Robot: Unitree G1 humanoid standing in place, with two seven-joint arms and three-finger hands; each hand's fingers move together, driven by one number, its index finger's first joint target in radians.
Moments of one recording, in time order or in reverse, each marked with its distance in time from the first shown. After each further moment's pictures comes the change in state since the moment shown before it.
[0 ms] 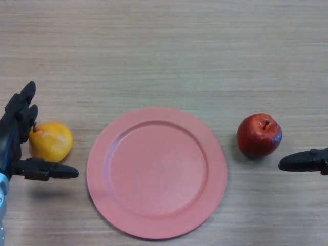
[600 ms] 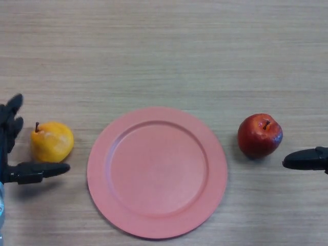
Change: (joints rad) left arm 0.016 0.006 -0.001 0.078 0.130 -0.017 0.216; right arm -0.001 0.000 -0.019 -0.037 0.049 0.067 -0.039
